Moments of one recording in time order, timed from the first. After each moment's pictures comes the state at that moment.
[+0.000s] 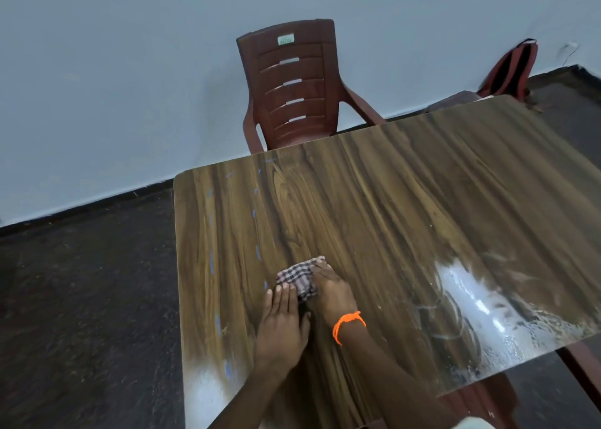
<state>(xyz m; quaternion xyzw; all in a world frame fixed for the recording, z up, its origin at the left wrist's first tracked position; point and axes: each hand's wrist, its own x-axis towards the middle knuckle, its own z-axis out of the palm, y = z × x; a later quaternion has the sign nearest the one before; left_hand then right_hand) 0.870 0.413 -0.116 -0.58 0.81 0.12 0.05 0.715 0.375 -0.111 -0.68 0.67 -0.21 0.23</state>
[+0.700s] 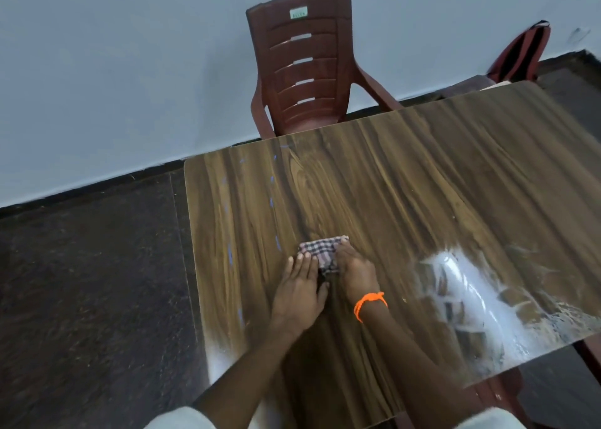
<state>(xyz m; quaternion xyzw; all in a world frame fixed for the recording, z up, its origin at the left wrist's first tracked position) 0.889 0.346 -0.106 -0.51 0.85 0.15 0.02 0.725 0.342 -0.111 -0.64 0.70 -0.26 0.20</state>
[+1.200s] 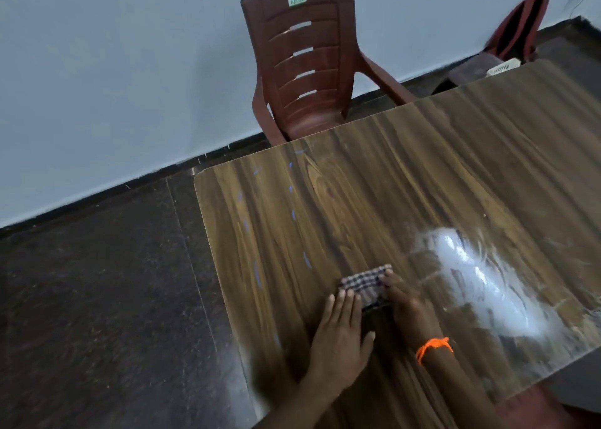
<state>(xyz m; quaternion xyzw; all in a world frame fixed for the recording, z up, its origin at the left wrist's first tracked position) 0.913 0.377 -0.110 -0.41 0.89 0.21 0.01 0.721 0.388 -0.101 -0.63 0.72 -0.24 0.18</state>
